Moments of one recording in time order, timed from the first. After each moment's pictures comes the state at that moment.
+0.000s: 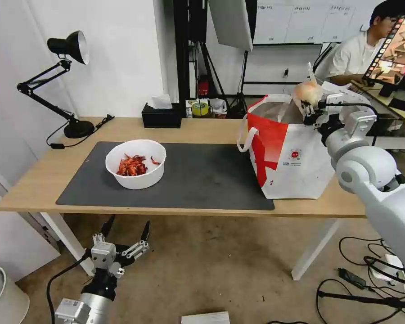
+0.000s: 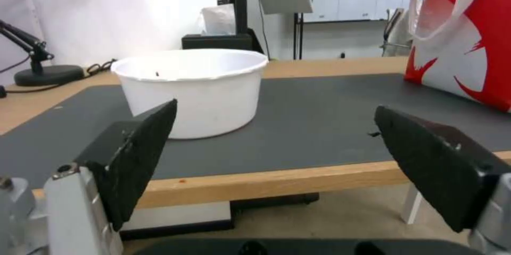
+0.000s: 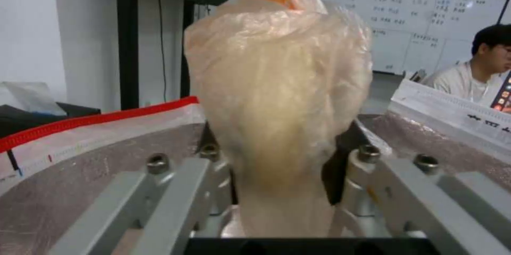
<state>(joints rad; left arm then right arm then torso) 1.86 -1.29 -0.57 -2.26 -0.20 -0.19 0.02 -0.59 0.69 0.17 1.84 0.84 -0.31 0.32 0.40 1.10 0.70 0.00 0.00</state>
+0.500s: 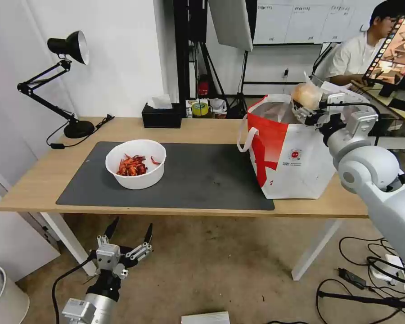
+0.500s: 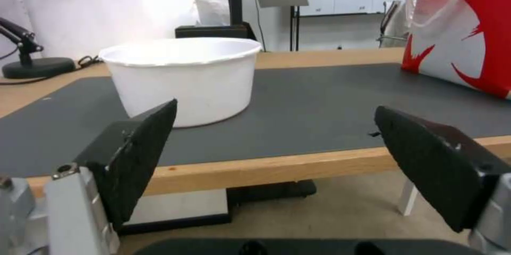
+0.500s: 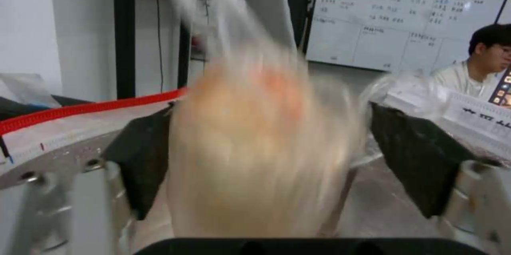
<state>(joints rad) 1.84 -1.29 -0.55 -2.22 -0.19 -0.20 0.02 -0.60 0.69 0.17 1.84 0.83 -0.31 0.32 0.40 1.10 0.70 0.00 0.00</state>
